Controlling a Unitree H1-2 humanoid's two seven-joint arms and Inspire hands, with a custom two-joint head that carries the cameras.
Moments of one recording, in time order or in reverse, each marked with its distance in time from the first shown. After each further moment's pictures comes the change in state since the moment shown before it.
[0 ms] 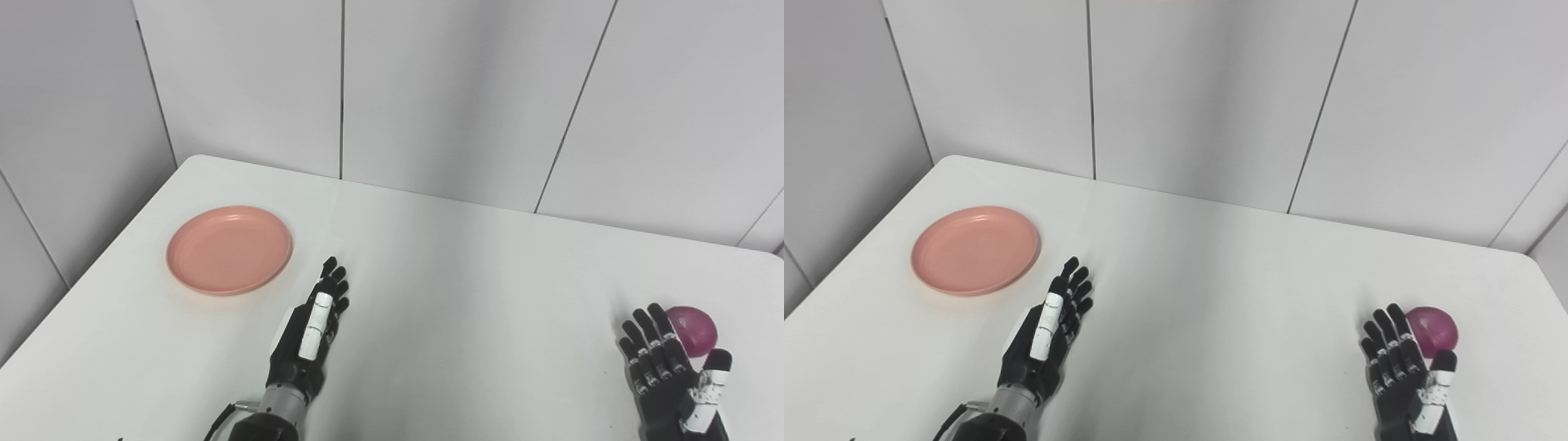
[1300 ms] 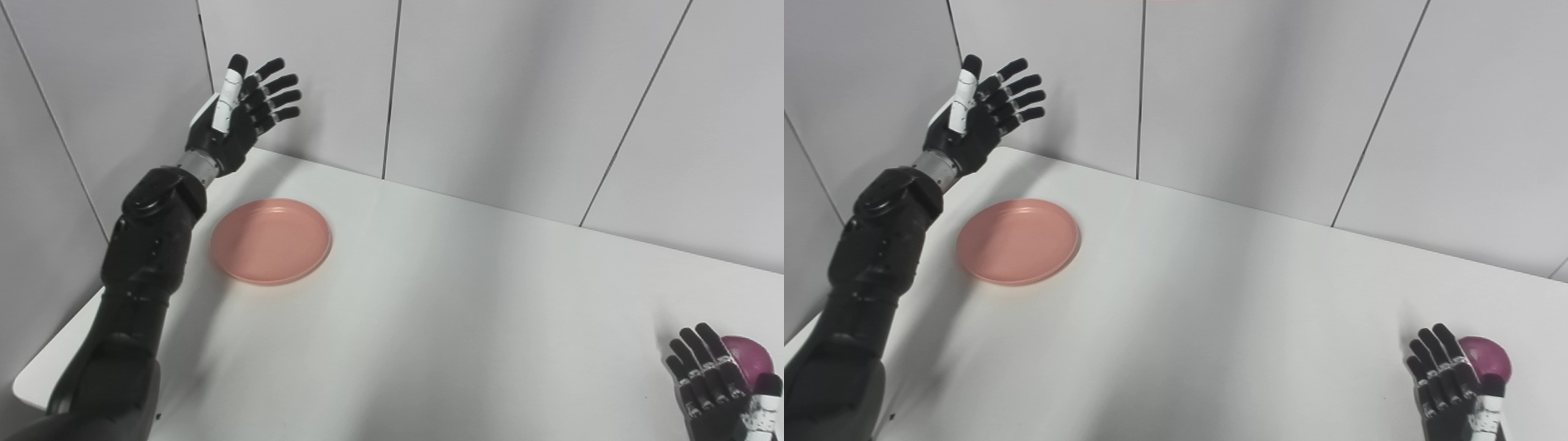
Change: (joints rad) left arm -0.671 0.598 0.348 0.786 -0.281 -0.143 -0.338; right arm -0.035 -0.022 -0.017 0.046 0.014 0.000 0.029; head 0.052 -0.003
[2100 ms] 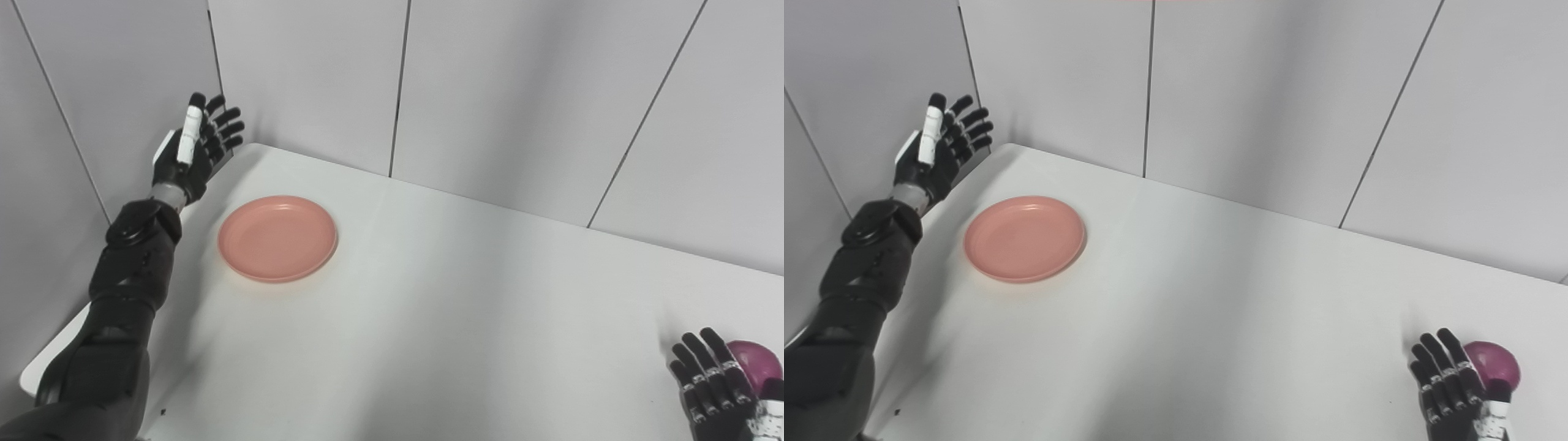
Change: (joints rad) left arm 0.013 0.004 0.066 0.380 0.054 -0.255 0.037; right arm 0.007 -0.007 -0.004 -0.009 0.009 0.025 0.000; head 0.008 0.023
